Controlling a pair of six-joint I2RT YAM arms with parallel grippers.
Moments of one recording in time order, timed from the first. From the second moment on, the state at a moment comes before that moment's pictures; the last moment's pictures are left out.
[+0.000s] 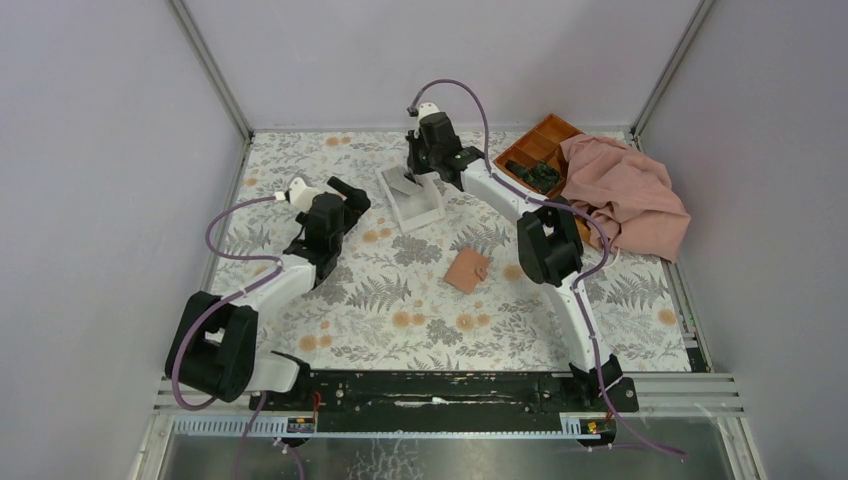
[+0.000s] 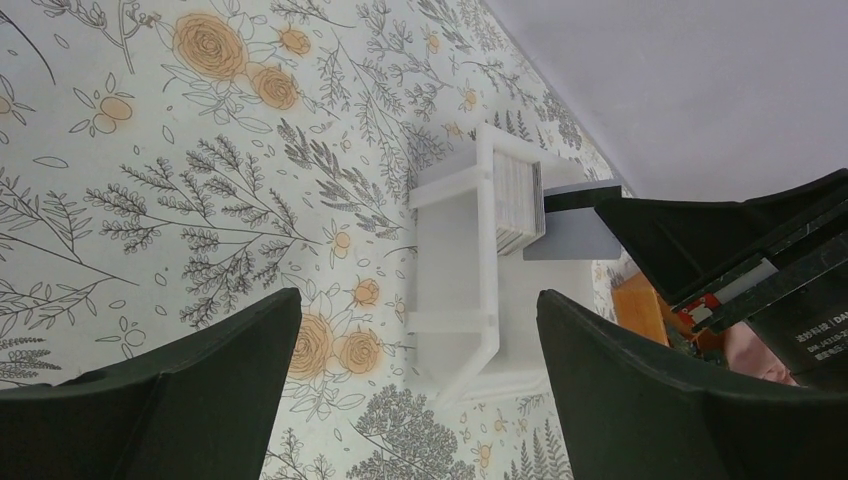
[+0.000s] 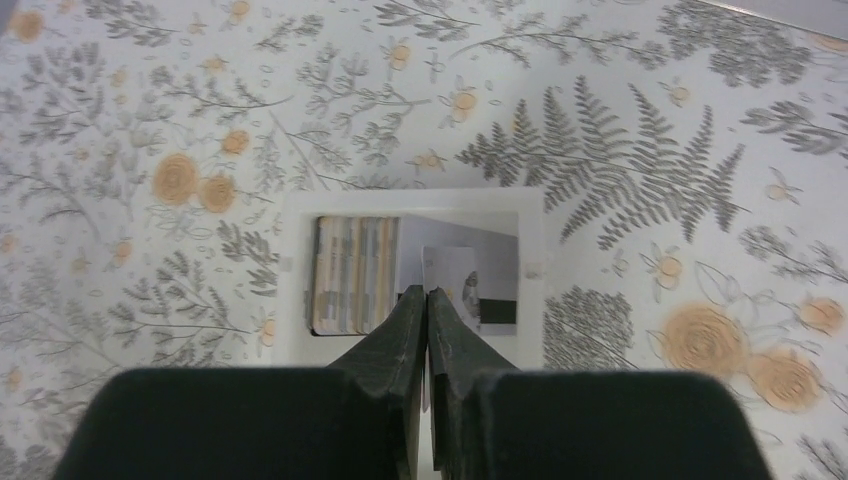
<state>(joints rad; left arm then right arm) -0.31 1.36 0.67 0.28 -0.40 -0.95 0.60 2.39 2.12 -0.25 -0.04 0.25</state>
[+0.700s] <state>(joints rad) -0.33 1.23 0.69 0.25 -0.19 -0.84 0.66 1.76 1.43 -0.20 0.08 0.22</state>
